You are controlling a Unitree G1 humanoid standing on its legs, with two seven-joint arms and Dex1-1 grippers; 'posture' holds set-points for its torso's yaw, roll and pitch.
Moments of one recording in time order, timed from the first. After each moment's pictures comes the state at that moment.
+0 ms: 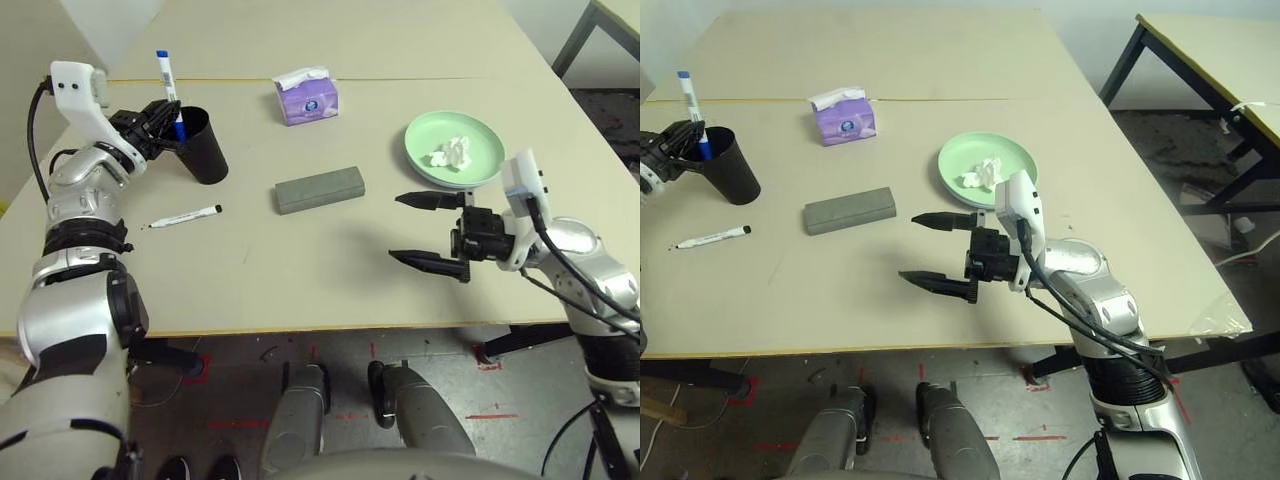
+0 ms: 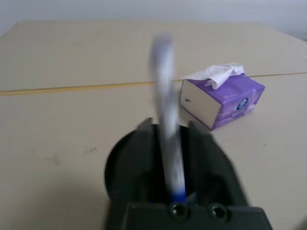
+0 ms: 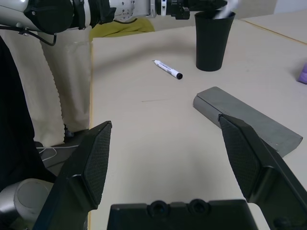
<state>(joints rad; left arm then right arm) -1.00 0.73 0.30 1.13 -0.27 -0.08 -0.74 -0.40 -0.57 0.05 -0.23 0.55 0.34 1.12</state>
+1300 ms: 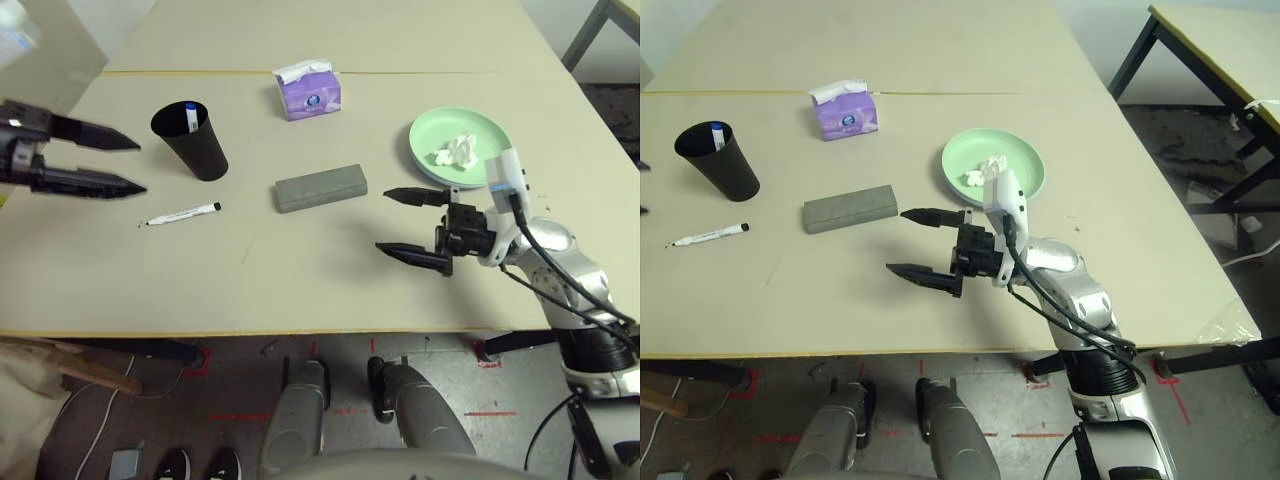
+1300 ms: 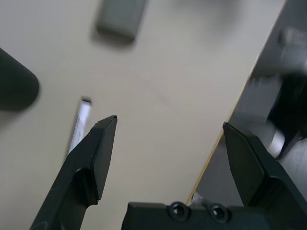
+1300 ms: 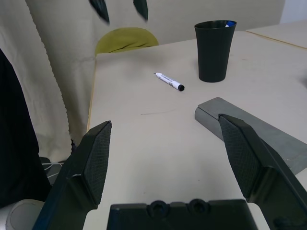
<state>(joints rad) -0.92 1.52 -0.44 0.36 -0.53 0.44 -1.61 -0.43 -0.47 0.08 -0.14 0.53 0.27 1.12</state>
